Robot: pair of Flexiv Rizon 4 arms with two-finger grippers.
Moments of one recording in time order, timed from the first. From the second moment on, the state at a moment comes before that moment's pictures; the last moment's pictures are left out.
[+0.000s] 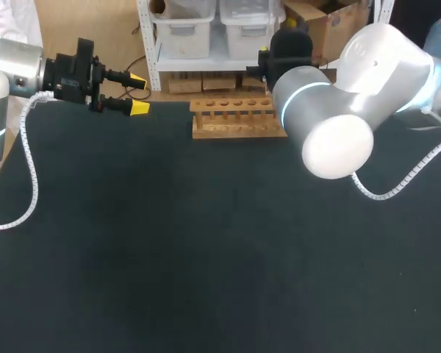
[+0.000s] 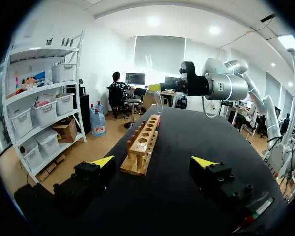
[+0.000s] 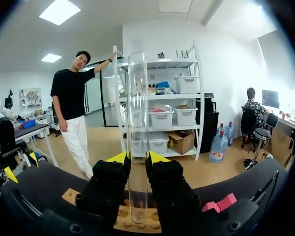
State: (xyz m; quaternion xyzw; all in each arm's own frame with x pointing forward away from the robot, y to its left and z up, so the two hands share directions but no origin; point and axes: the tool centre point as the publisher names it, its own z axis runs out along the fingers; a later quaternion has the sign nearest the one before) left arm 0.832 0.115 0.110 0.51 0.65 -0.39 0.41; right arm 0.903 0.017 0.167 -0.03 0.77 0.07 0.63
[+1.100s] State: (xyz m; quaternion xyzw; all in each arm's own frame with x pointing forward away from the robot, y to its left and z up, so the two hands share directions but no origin) left arm 0.832 0.115 0.110 0.51 0.65 -0.39 0.41; right arm 0.918 0.012 0.142 0.06 0.67 0.04 0.74
